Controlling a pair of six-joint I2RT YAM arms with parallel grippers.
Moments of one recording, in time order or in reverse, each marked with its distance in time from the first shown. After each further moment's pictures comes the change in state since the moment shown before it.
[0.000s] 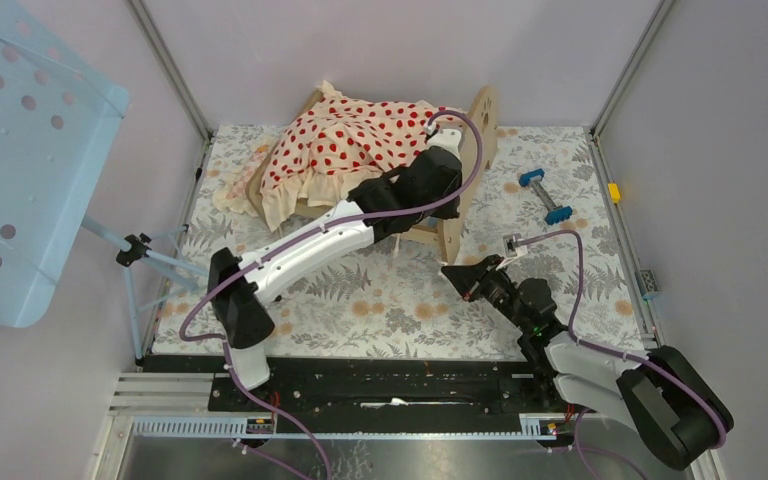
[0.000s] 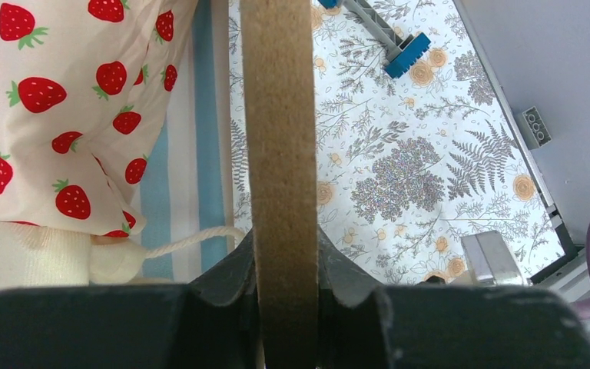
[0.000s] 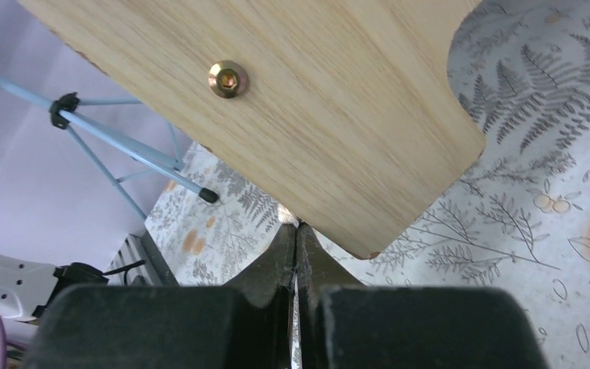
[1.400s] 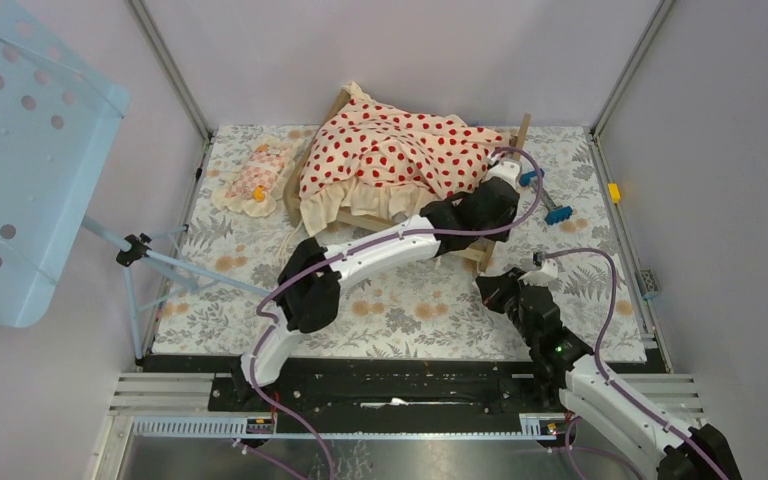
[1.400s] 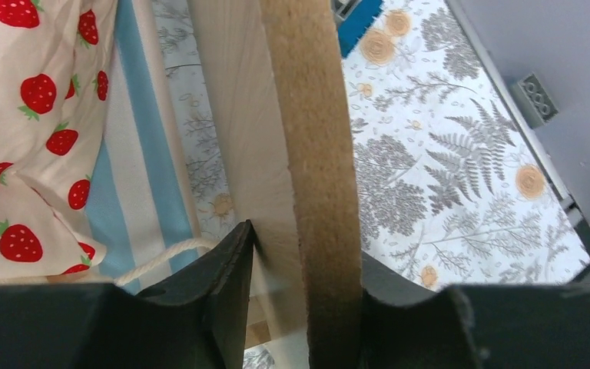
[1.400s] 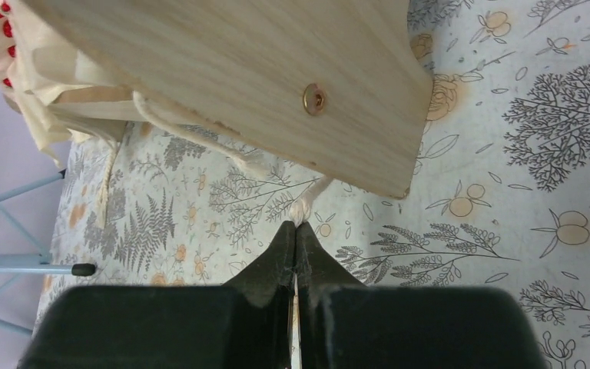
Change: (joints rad) left arm -0.099 0.394 0.200 0.182 0.033 0.024; right arm 0.001 -0.470 -0.005 -0.783 0.405 0.085
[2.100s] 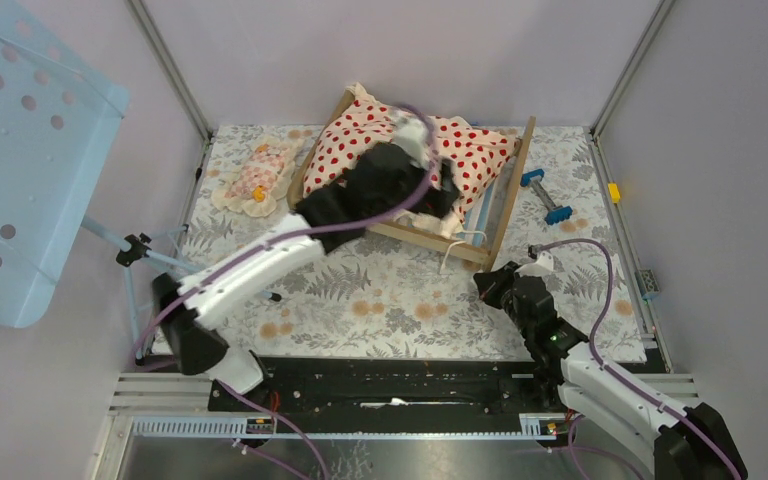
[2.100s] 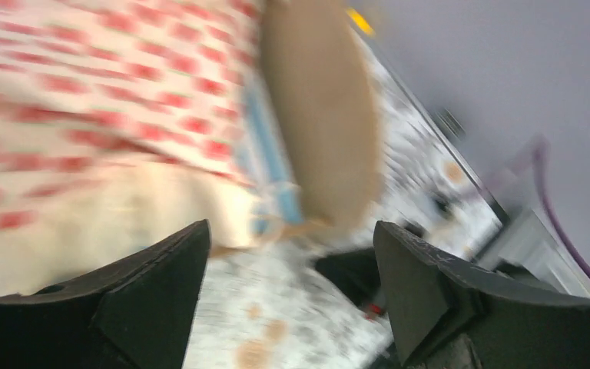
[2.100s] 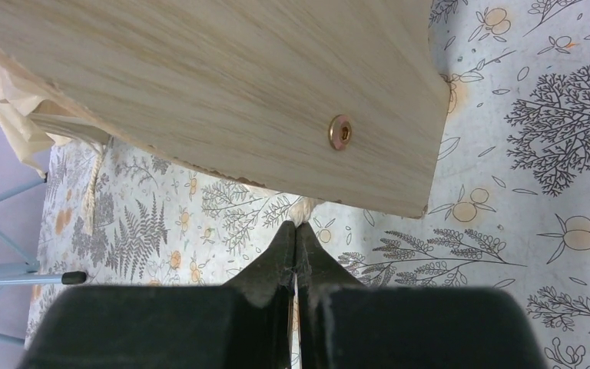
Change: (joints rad) left arm 0.062 -0.586 -0.410 0.032 0.134 0.086; right arm 0.000 0.142 0.080 -0.012 0.016 0.021
